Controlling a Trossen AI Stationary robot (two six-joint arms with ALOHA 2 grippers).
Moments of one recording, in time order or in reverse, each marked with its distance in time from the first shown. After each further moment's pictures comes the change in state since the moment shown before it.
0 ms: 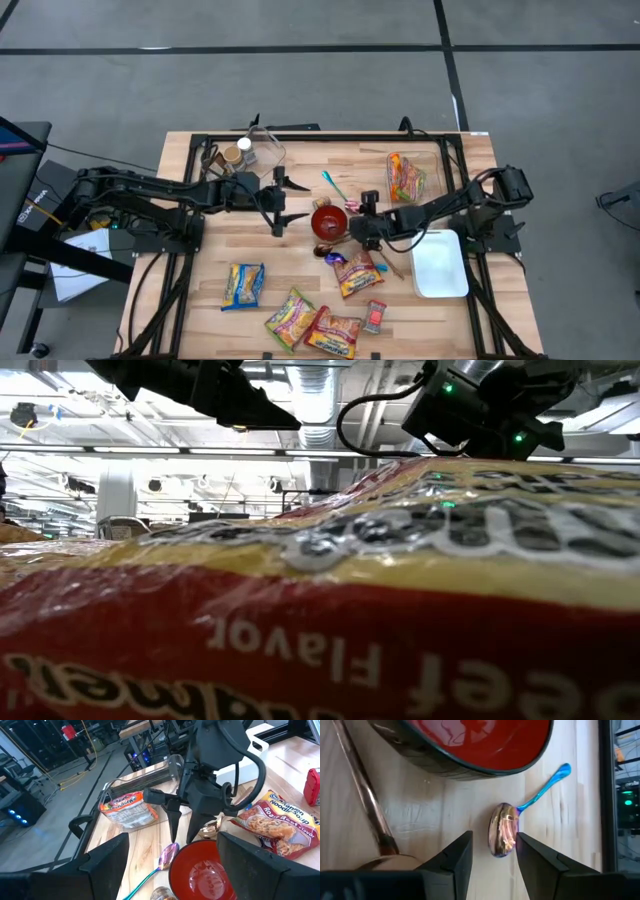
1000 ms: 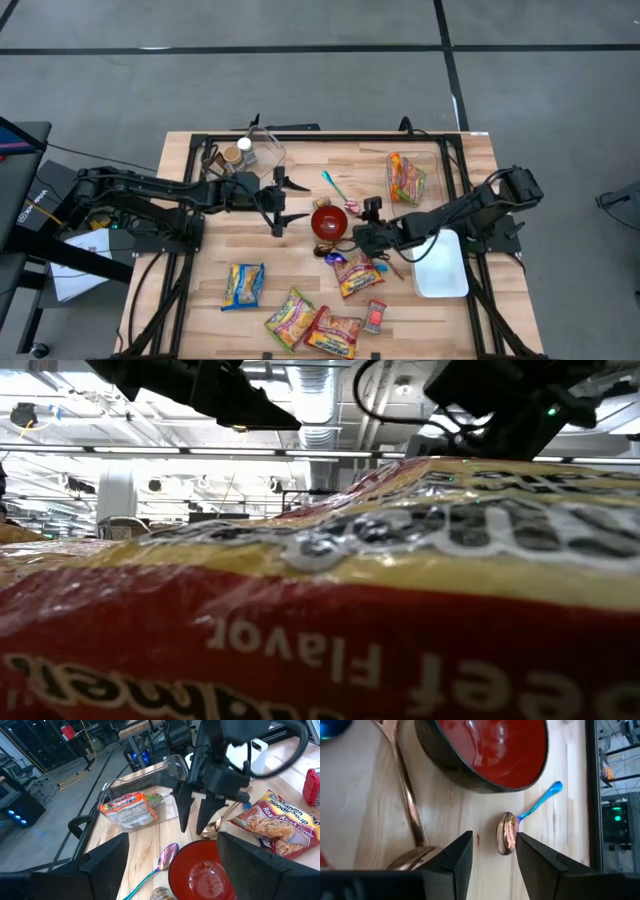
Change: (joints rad) left arm 0.000 0.000 0.000 0.000 0.003 0.001; right arm 0.098 -0.059 -0.003 -0.043 0.058 0.016
